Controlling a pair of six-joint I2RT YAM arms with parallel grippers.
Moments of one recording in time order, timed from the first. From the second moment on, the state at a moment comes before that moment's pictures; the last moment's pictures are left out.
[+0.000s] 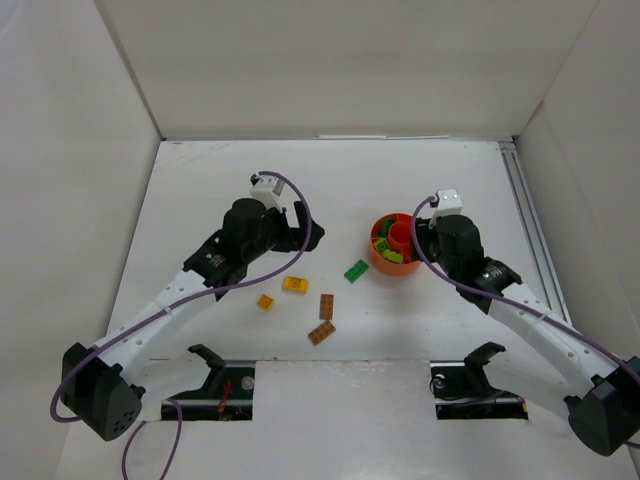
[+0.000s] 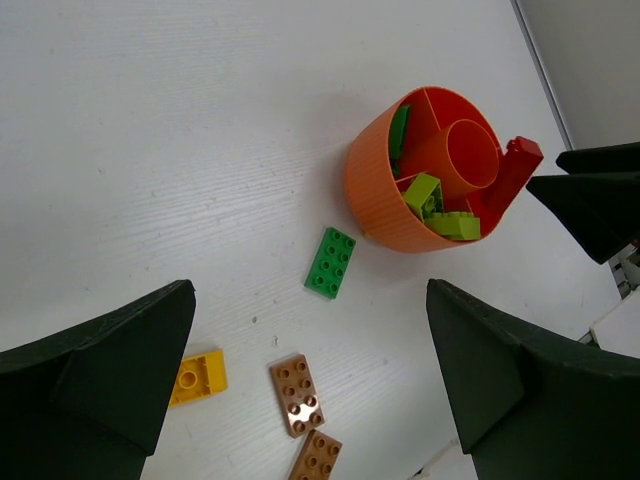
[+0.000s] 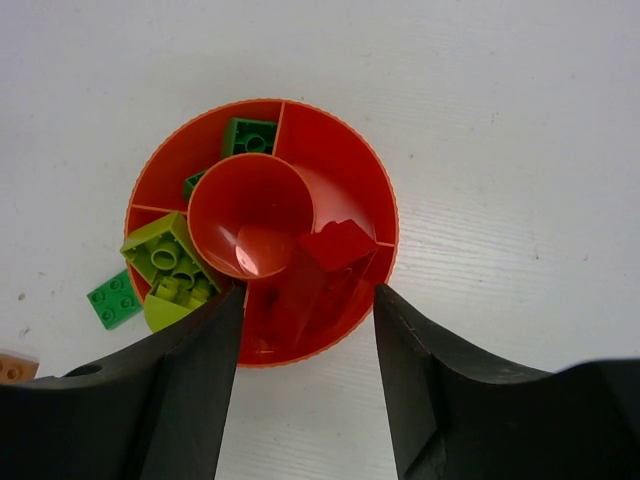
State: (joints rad) left arm -0.60 1.05 0.86 -0.21 0.04 -0.51; right arm 0.53 0.96 0.71 -0.25 0.31 0.19
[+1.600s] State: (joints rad) left arm -0.45 1.04 0.50 -0.66 -0.12 -1.25; right arm 0.61 0.92 0.71 -0.28 0.31 0.13
